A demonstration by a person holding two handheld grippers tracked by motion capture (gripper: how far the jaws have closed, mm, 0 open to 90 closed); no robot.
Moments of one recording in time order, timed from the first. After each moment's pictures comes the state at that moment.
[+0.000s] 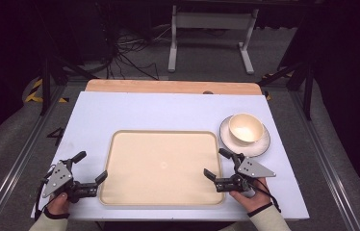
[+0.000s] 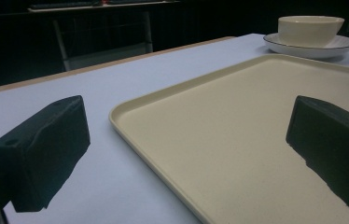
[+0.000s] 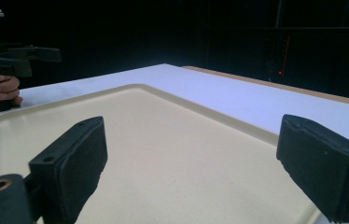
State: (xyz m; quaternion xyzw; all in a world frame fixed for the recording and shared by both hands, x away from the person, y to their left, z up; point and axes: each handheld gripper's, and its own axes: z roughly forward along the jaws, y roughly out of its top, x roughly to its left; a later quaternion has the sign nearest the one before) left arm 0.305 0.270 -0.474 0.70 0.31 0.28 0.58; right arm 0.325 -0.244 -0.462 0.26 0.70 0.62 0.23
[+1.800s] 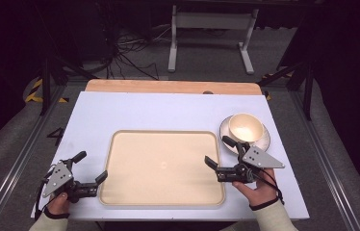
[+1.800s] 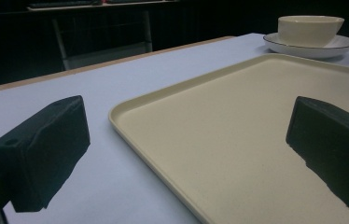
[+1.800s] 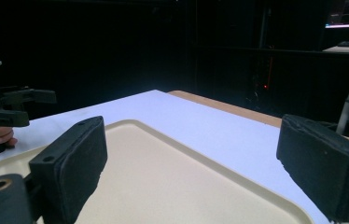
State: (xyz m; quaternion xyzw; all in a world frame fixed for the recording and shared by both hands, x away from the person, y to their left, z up) left arm 0.306 0.270 -0.474 0.70 0.31 0.28 0.58; right arm 0.323 -0.235 -0.401 0.27 0.69 0.63 0.25
